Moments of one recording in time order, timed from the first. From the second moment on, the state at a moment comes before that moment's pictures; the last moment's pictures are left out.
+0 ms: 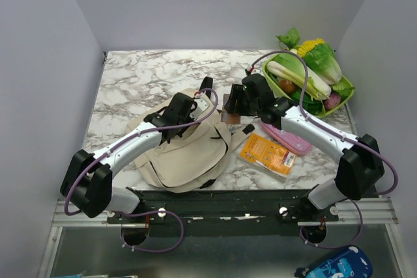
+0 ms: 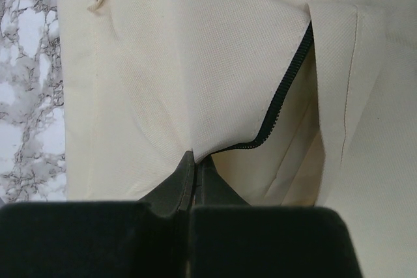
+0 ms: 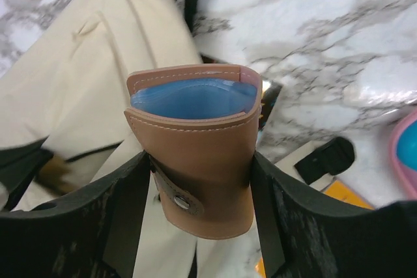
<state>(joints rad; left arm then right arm) -0.61 1.36 0.91 -0.43 -0.21 0.30 0.64 1.54 1.22 -0.36 0.18 0.58</state>
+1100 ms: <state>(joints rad) -0.48 1.38 0.99 -0.52 0.04 0.25 0.88 1.67 0.95 0.05 -0.18 0.76</state>
